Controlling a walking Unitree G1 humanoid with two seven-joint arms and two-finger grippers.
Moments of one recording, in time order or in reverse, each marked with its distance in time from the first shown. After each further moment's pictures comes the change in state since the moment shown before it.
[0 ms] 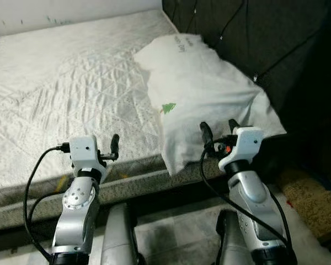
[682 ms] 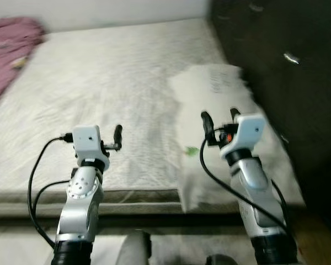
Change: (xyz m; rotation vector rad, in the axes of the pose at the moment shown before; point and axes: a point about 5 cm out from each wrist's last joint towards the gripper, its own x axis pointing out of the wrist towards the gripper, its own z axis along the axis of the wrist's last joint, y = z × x) left arm 0.013 -0.005 0.013 -0.004 -0.050 -0.003; right arm 0.019 -0.001 0.020 -0.040 -0.052 0.012
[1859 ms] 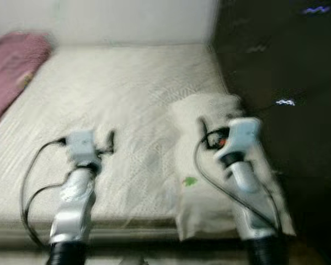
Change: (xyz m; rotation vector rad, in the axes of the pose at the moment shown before) left arm 0.002 0.009 -0.009 0.007 0.037 0.024; right arm -0.004 0.001 -0.015 0.000 0.070 -0.043
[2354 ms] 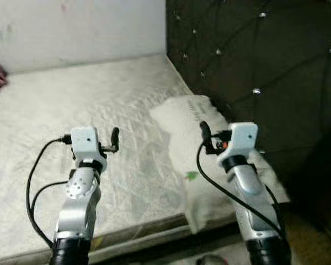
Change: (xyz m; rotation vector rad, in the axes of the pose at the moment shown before) left arm 0.003 -0.012 0.002 -0.016 -0.012 -0.030; right arm -0.002 -0.011 -0.005 -0.032 0.026 -0.030
